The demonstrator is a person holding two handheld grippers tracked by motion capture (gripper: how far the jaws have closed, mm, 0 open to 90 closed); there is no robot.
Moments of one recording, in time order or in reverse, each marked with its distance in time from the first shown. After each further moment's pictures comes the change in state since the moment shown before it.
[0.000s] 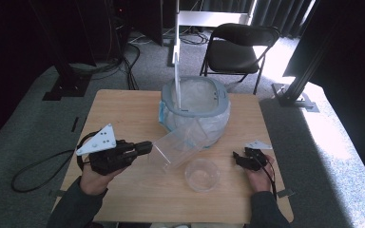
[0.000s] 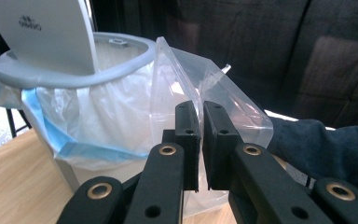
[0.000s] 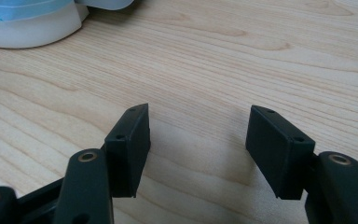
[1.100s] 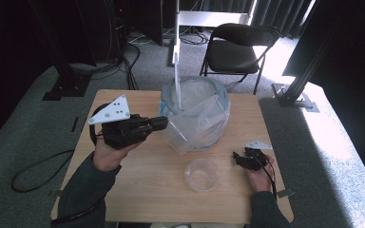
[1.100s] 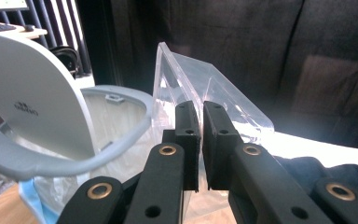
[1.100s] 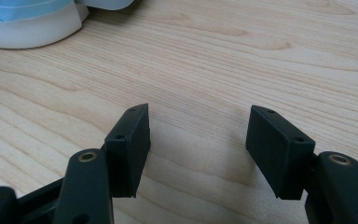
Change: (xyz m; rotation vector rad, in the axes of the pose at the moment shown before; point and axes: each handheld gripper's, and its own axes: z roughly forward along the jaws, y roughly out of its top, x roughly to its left) left arm 0.014 0.064 0.025 -0.056 -0.040 0.032; right arm -0.001 0.000 0.000 0.001 0.004 0.003
